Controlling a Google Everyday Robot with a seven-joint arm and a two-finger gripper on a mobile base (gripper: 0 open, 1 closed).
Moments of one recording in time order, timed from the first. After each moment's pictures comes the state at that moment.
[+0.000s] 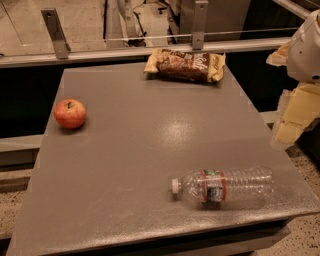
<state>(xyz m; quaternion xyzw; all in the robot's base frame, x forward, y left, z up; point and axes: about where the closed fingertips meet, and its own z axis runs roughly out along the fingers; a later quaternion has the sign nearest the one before) 0.438 -0.216 0.978 -0.60 0.78 -0.04 0.16</state>
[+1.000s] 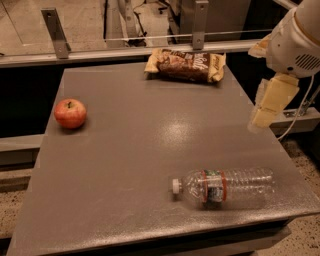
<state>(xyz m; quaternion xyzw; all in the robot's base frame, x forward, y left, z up) 0.482 -0.196 0.972 -0.61 0.76 -0.02 0.21</state>
